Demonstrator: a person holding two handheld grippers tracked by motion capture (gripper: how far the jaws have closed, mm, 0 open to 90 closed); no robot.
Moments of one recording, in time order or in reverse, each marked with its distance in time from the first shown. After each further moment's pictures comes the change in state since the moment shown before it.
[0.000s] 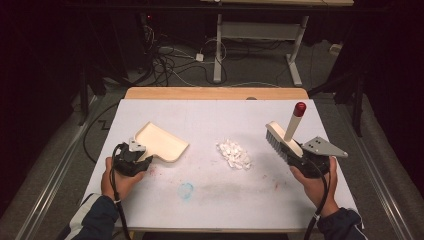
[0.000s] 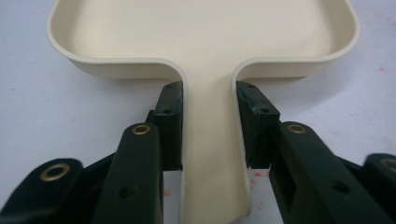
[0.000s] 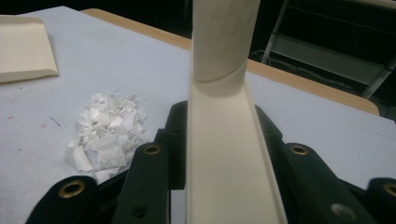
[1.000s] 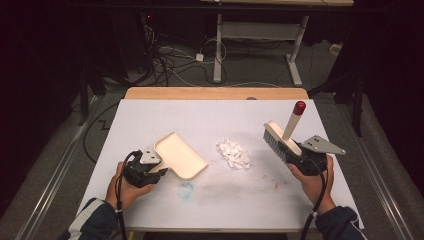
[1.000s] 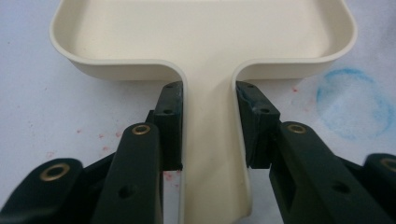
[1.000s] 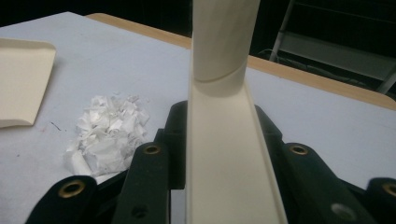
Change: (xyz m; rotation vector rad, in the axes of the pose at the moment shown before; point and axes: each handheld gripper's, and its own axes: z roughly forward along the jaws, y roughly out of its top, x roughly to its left) left arm -0.042 0.004 -0.014 0.005 -0.177 0.196; right arm -0.005 -0.006 0.013 -0.010 0.035 0.040
